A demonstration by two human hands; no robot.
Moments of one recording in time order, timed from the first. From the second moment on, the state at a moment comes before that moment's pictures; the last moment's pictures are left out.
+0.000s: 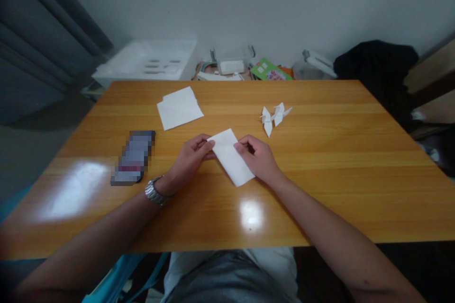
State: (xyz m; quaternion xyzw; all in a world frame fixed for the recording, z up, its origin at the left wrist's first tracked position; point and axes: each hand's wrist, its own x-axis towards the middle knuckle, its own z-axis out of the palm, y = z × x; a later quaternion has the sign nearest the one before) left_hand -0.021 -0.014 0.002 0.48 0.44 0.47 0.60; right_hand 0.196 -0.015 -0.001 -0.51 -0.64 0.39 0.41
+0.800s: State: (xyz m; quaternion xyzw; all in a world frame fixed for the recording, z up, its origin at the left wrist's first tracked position) left_hand -0.021 -0.017 0.008 0.64 0.46 0.41 0.46; right_hand 0.189 -0.023 0.006 -0.45 -0.69 0.46 0.32
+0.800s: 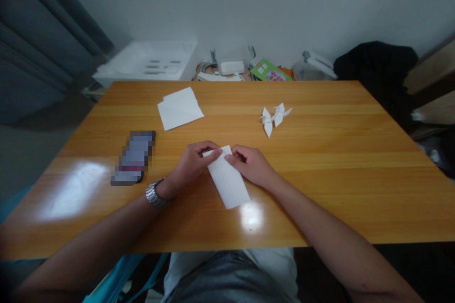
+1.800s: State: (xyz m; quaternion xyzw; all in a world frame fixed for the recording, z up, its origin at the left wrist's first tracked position) left_hand -0.021 -0.017 -0.001 0.50 0.47 0.43 0.59; right_hand 0.193 -0.016 0.002 -0.51 -0.64 0.39 0.42
